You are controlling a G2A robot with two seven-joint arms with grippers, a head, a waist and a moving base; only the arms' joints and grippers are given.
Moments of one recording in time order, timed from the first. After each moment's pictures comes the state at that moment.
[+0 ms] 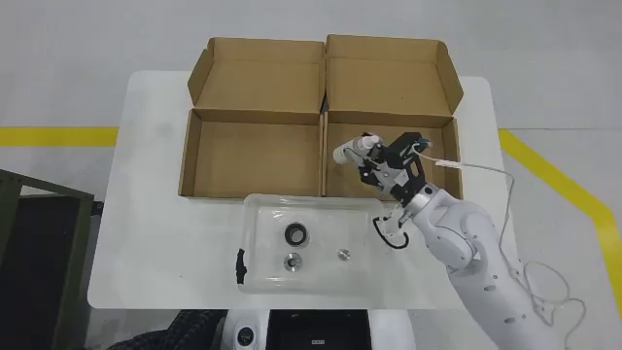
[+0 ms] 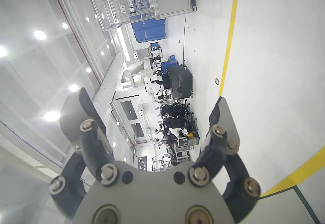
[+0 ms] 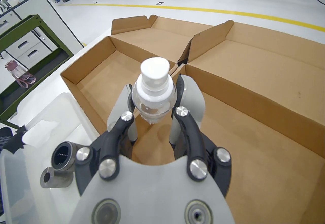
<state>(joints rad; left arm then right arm) -0.01 -0.37 -0.75 -1.25 2.03 -0.40 0.22 -1.29 -1.14 1.18 -1.80 -0.98 -0.28 0.20</state>
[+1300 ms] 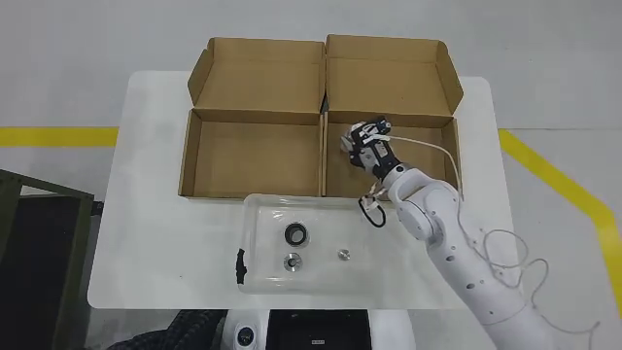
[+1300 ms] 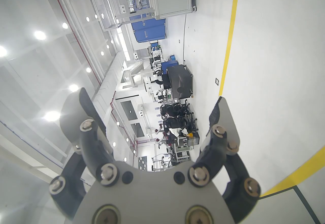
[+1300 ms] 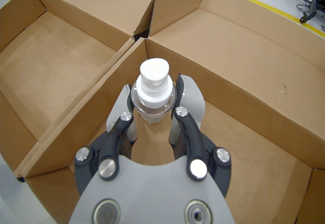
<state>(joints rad) -0.01 -0.37 -0.75 -1.25 2.03 -0.40 0.22 -1.09 -1.21 1.02 -1.59 -1.19 -0.08 0.31</state>
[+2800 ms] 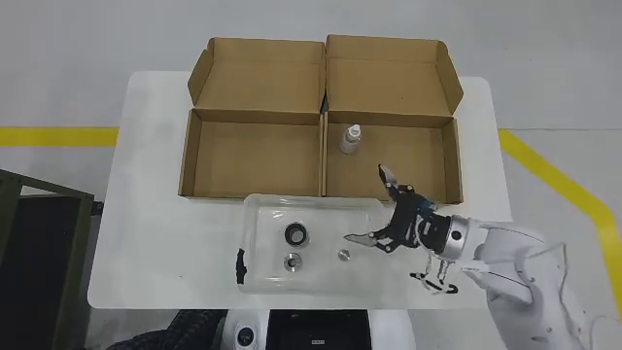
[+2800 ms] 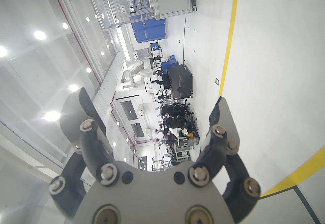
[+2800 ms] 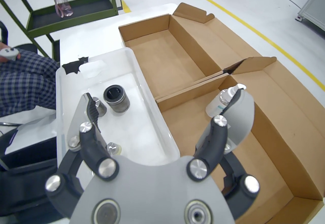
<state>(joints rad) -0.01 -0.37 -0.75 -1.25 2.03 -0.40 0.22 -1.55 -1.11 1.43 -2.17 -1.14 -0.83 0.40</state>
